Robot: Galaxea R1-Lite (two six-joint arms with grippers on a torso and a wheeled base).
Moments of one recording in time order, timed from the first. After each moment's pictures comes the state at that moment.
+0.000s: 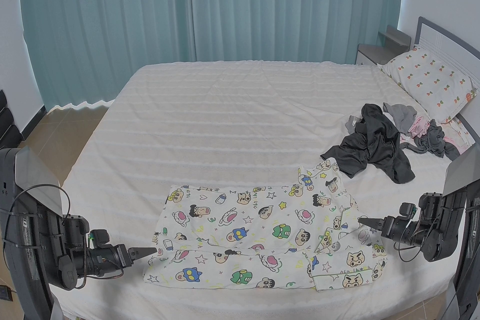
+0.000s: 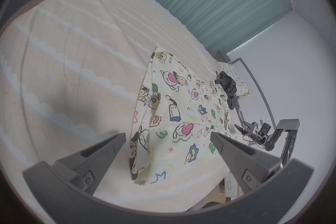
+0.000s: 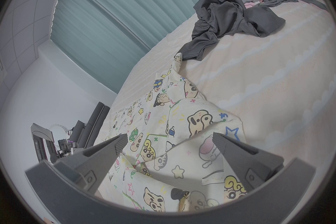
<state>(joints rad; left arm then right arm) 0.09 2.38 -0.07 -1.55 -0.64 -0.40 -0.16 2.44 -0.30 -1.55 0.65 0.37</state>
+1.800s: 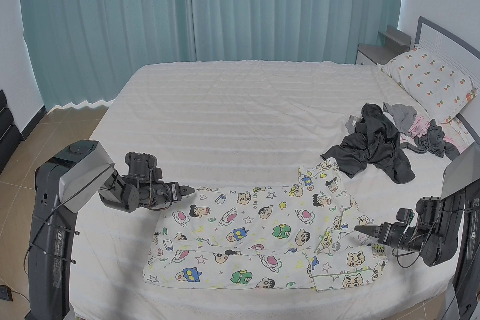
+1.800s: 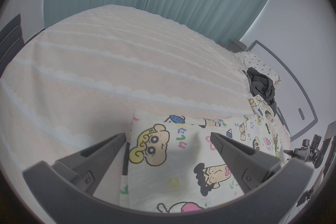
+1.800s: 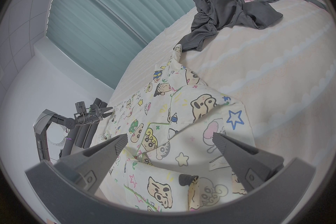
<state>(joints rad) -0.12 2.60 -1.36 -0.51 -0.28 -0.27 -0.11 2.43 -0.24 -1.55 0.61 0.36</state>
